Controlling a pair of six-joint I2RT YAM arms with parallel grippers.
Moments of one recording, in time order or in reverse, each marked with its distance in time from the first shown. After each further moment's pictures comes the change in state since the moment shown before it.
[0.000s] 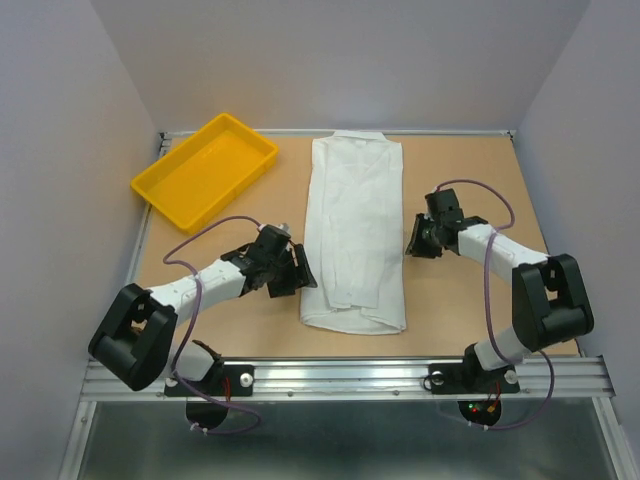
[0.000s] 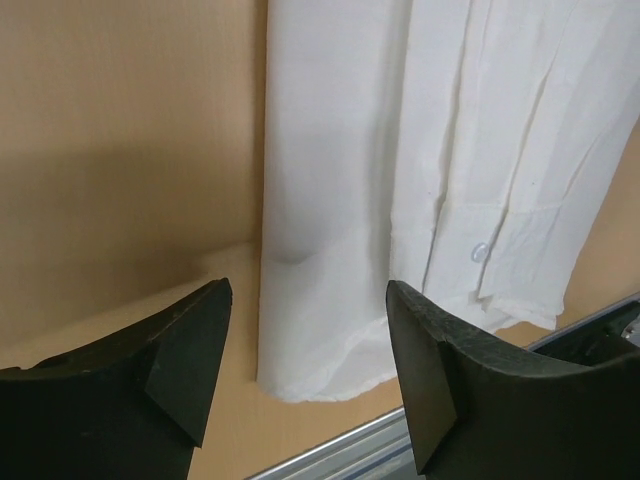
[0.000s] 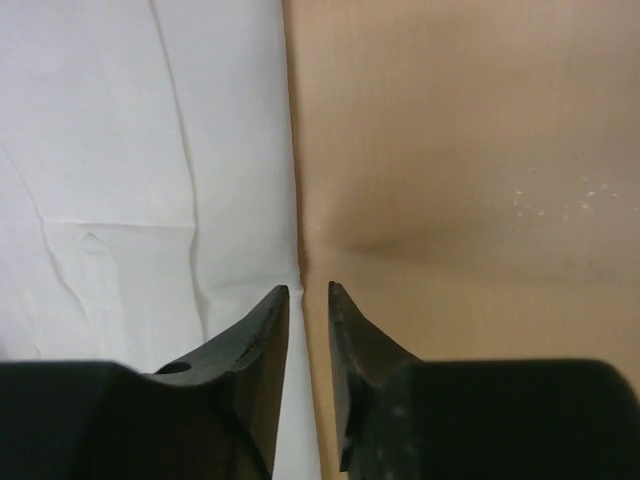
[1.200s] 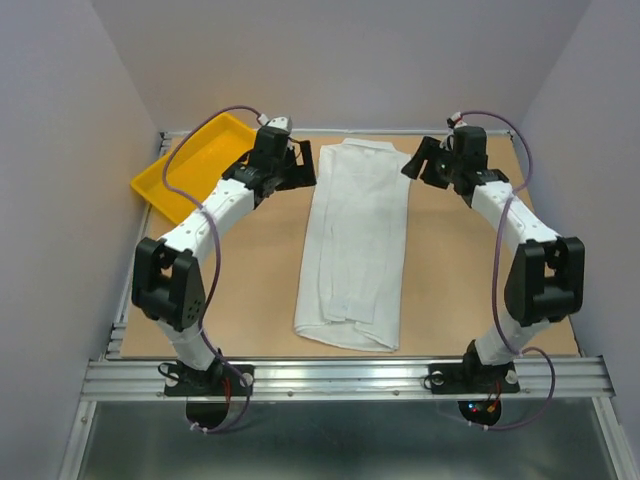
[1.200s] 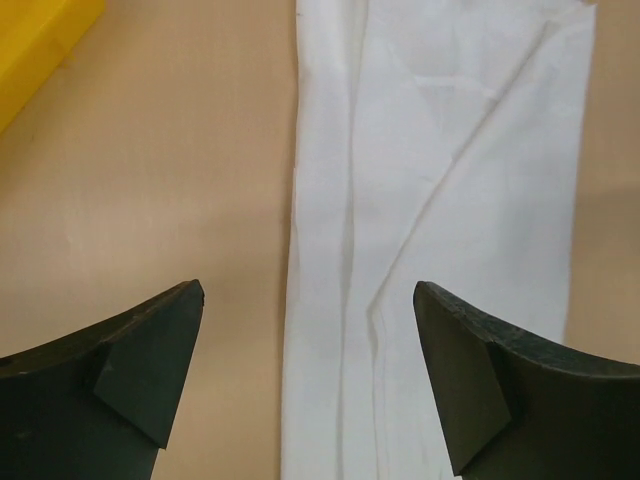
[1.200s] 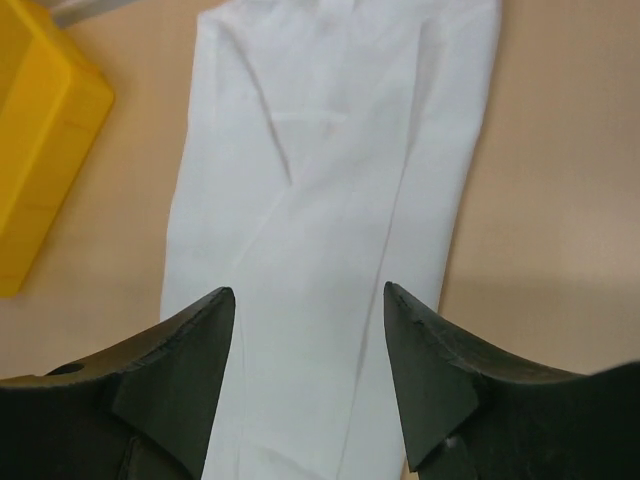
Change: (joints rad) left arm 0.144 0.427 0.853 -0.111 -0.251 0.380; right arm -0.156 0.203 0.520 0.154 -0.147 -0.080
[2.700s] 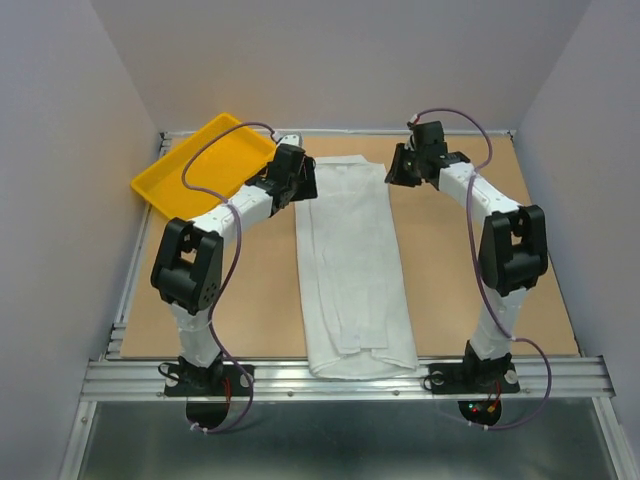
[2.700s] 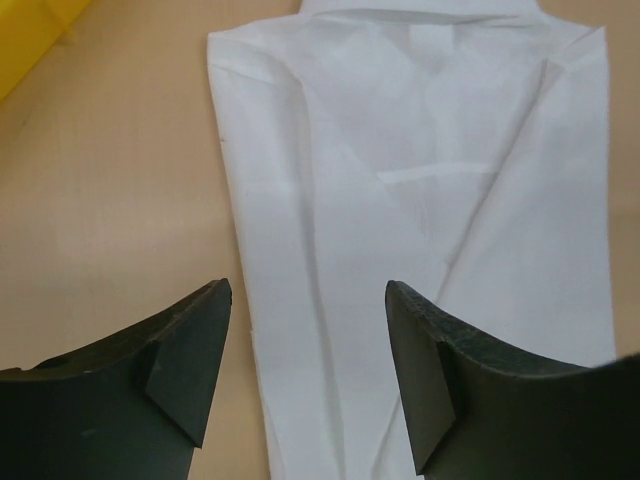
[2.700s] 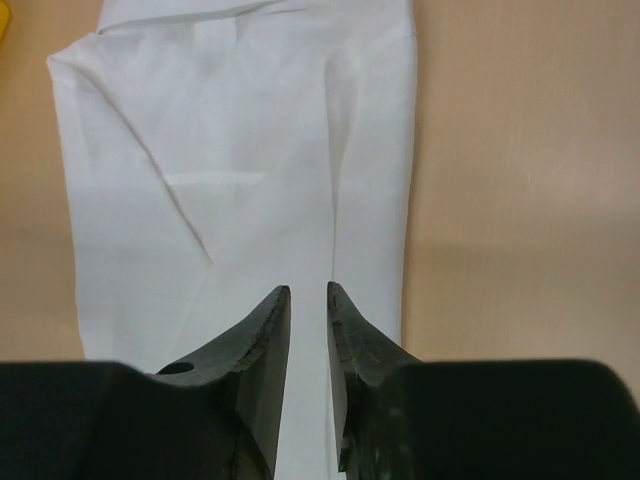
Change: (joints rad) left arm -0.026 0.012 -0.135 0.167 -0.093 -0.003; right arm 0.125 0.140 0.187 -0.224 0.081 -0.045
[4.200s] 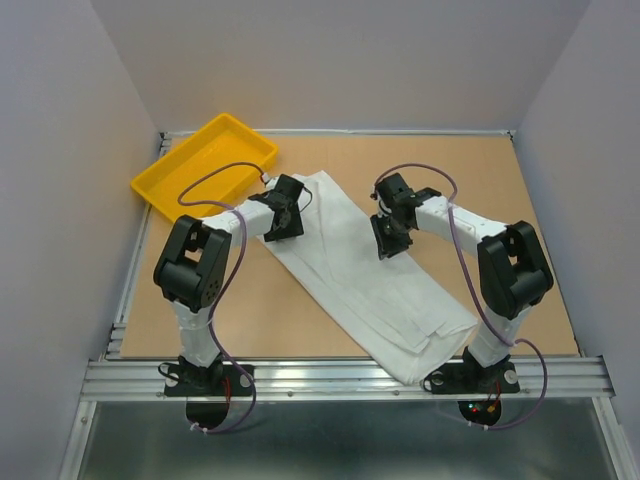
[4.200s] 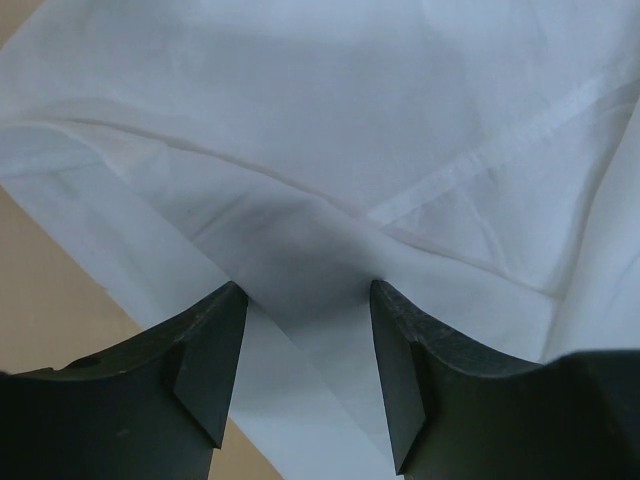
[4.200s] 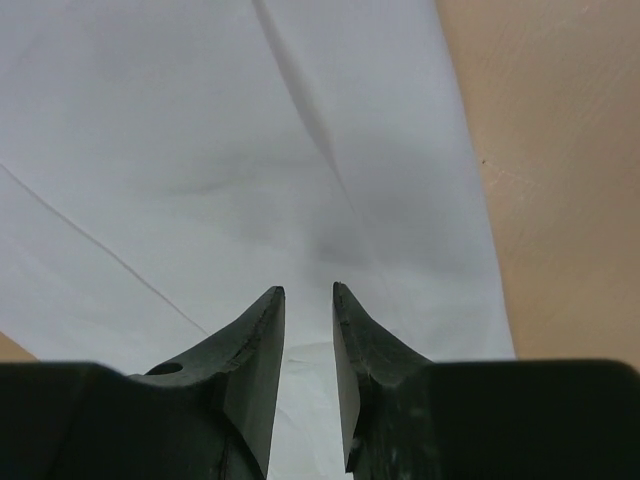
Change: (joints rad) left arm -0.002 0.051 -0.192 -0.185 -0.069 -0.177; right arm 0.245 -0.116 -0.296 -0.303 0.071 -0.155
